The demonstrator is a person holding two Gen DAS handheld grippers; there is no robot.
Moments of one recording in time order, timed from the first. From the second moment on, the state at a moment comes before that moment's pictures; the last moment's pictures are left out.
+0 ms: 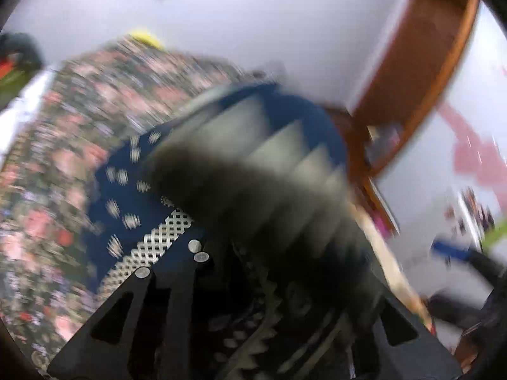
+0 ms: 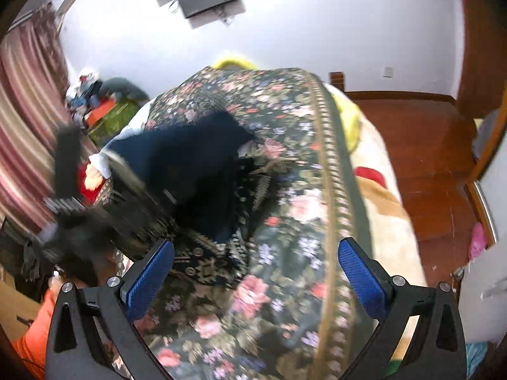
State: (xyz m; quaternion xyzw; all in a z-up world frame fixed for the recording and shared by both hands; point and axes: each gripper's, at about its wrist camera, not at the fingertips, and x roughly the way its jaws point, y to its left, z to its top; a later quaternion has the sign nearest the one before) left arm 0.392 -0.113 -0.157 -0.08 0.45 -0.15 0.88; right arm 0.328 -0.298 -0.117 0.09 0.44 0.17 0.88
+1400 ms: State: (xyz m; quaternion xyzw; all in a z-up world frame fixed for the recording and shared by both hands) left arm 0.331 -0.005 -0.190 -0.07 0.50 -0.18 0.84; right arm 0.359 -0.259 -0.233 0.10 0.58 0.21 0.78
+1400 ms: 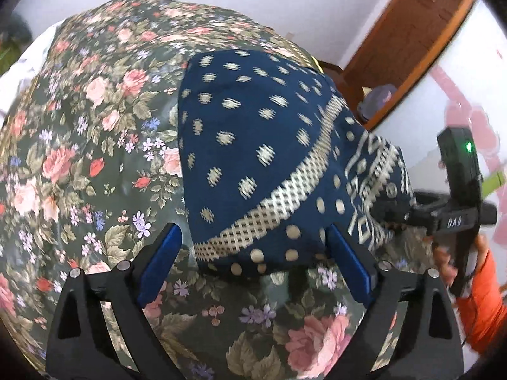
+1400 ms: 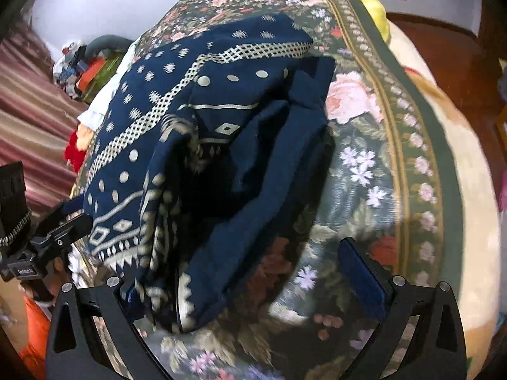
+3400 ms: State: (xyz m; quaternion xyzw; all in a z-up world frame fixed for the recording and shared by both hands) left arm 0.375 0.091 -0.154 -0.26 0.45 -0.27 0.81; right arm 0.418 -0.147 -0.151 0.15 0.51 0.39 0.76
